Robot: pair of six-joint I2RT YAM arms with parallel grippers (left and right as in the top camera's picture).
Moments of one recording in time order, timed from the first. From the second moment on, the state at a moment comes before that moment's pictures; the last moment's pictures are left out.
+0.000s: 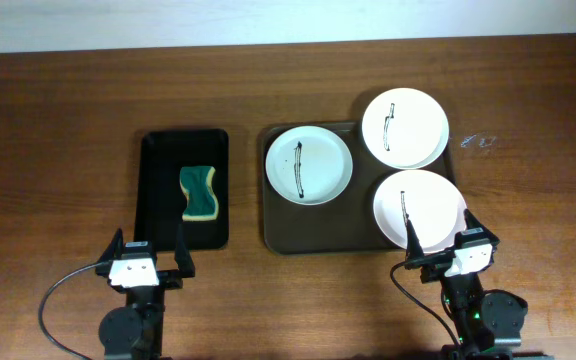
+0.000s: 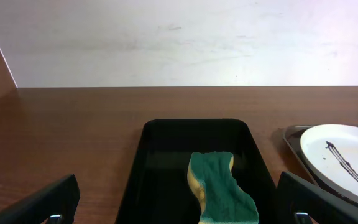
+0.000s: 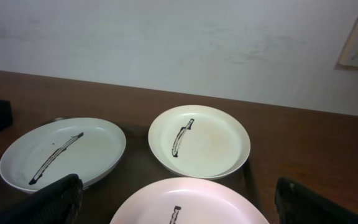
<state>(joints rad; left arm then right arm) 0.01 0.01 0.02 -0.08 -0.04 0.01 -0.04 0.01 0.01 -0.06 -0.18 -0.07</state>
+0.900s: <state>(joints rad) 0.01 0.01 0.02 -0.06 -0.09 0.05 -0.04 0.01 0.01 -0.06 -0.11 -0.06</state>
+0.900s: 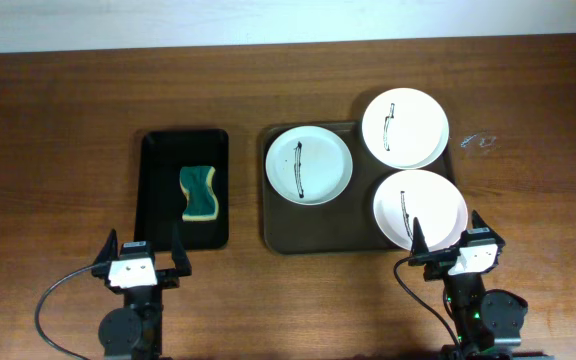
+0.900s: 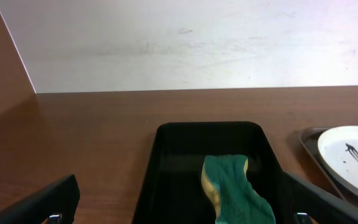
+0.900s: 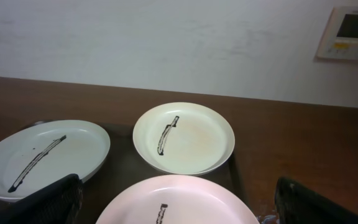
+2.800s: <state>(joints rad) 0.01 1.86 1.63 -1.08 0.04 -0.21 0.27 2.22 1.69 -0.88 -0.10 0.37</state>
